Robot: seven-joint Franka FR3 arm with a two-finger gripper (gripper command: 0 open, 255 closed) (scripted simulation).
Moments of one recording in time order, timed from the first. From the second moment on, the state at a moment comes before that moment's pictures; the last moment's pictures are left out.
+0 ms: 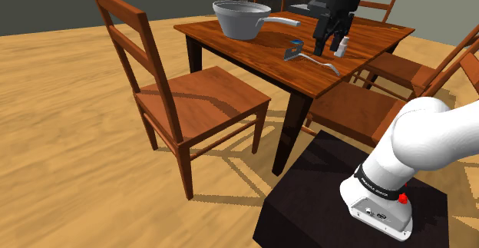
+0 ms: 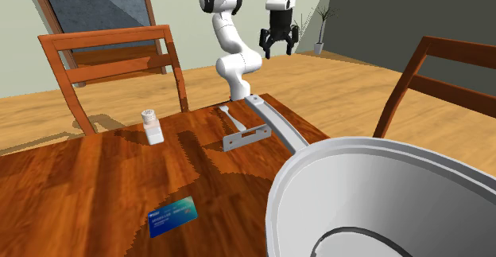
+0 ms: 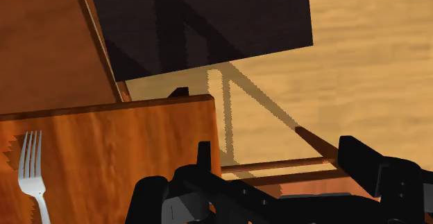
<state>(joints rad) -0.01 -0.79 -0.03 -2.33 0.03 1.51 0.13</state>
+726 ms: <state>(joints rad) 0.08 -0.64 -0.29 -2.29 -0.17 1.61 -0.46</state>
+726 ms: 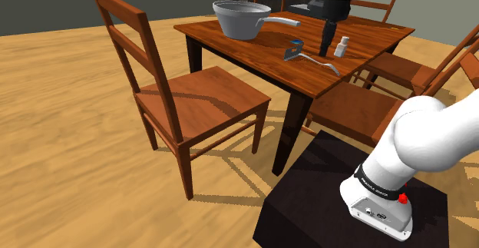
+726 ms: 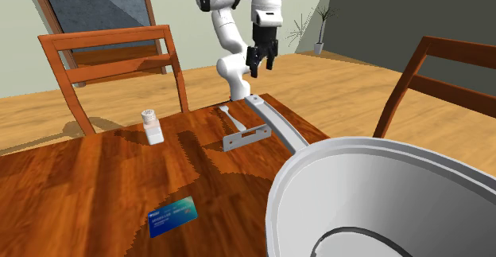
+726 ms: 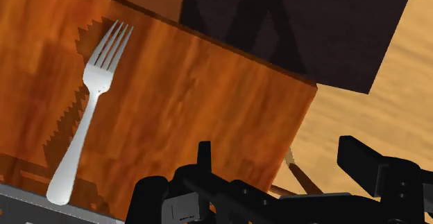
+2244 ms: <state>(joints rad) 0.27 0.01 -0.61 -1.96 -0.09 1.96 -1.58</state>
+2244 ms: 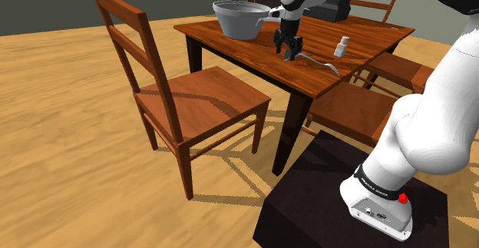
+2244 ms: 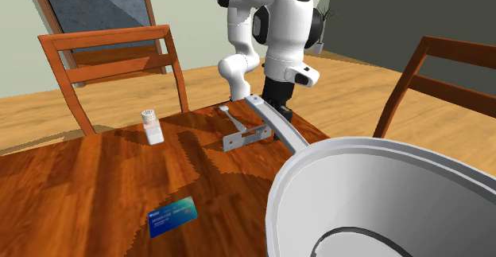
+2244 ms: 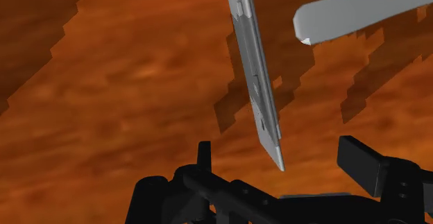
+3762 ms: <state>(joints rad) 0.27 -0.01 -0.61 -1.87 -0.10 1.84 -1.58</state>
